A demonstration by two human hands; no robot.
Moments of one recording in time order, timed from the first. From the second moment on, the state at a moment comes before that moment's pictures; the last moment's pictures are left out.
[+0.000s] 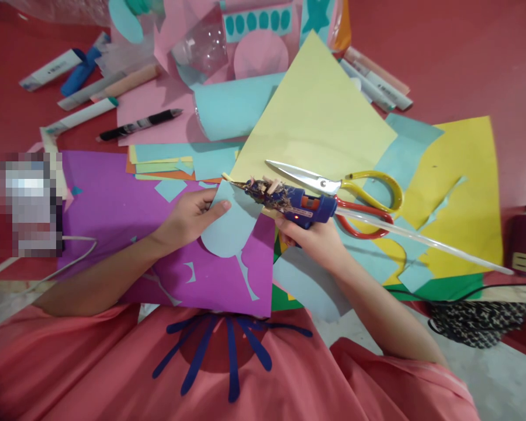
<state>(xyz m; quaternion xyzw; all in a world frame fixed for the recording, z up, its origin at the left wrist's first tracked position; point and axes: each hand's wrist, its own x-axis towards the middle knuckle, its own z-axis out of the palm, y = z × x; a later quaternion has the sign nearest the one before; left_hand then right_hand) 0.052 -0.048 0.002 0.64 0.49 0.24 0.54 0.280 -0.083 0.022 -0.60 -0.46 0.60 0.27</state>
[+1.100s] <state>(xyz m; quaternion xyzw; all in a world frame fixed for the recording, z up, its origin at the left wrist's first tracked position) 0.051 -0.046 0.006 0.62 0.52 0.30 0.51 0.285 -0.082 0.018 -0.62 -0.44 0.59 0.28</state>
